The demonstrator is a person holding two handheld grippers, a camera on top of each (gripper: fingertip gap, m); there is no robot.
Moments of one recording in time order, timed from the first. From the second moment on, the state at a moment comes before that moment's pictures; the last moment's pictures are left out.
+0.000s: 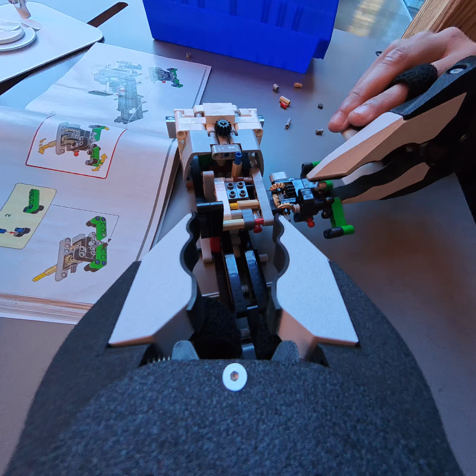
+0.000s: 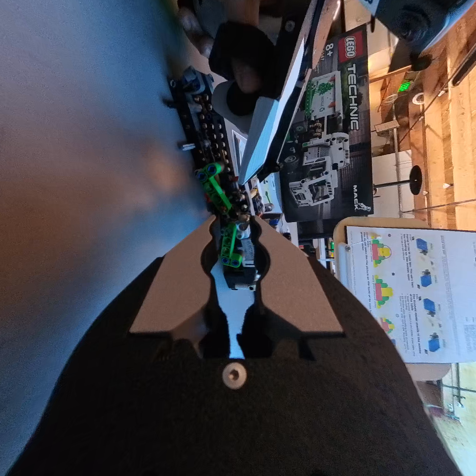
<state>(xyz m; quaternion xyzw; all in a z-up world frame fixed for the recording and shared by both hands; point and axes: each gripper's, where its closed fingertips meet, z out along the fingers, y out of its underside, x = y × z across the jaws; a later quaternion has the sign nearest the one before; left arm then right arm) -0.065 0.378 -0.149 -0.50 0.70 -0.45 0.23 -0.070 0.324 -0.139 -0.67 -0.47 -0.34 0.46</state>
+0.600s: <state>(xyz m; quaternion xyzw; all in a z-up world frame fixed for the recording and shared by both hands) -0.064 0.378 -0.149 -0.51 0.69 -0.46 0.23 -0.071 0.315 -0.149 -0.68 -0.47 -0.32 0.47</state>
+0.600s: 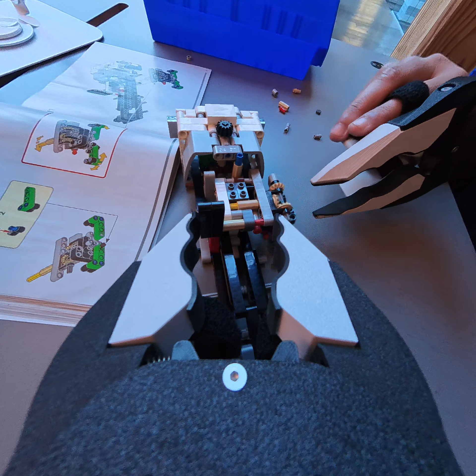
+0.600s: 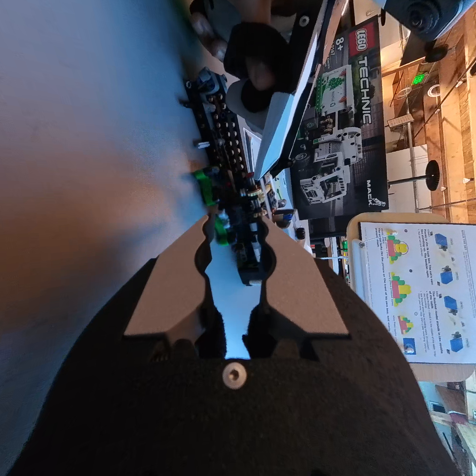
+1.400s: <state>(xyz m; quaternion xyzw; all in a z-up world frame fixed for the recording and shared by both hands) -0.060 0.373 -0.149 -0.50 0.70 -0.46 0.23 0.048 0.328 -0.097 -0.80 -0.23 0.00 0.56</state>
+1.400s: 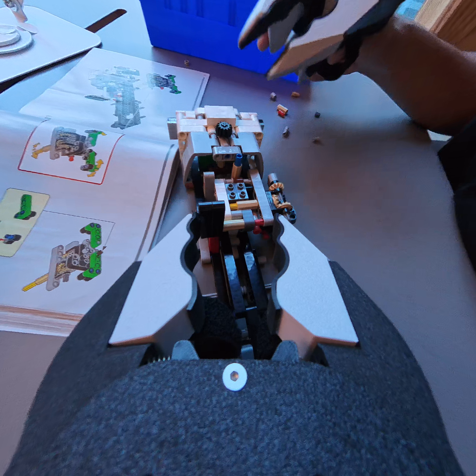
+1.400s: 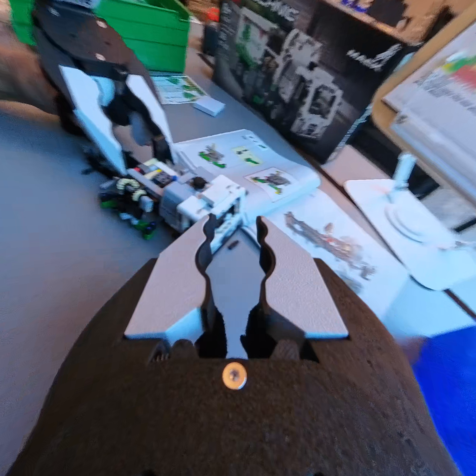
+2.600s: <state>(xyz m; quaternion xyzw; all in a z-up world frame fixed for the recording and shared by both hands) -0.067 0.357 -0.148 -0.49 0.71 -0.47 0.21 -0.059 0.314 -0.175 -0.88 -0.11 0.19 0.42</state>
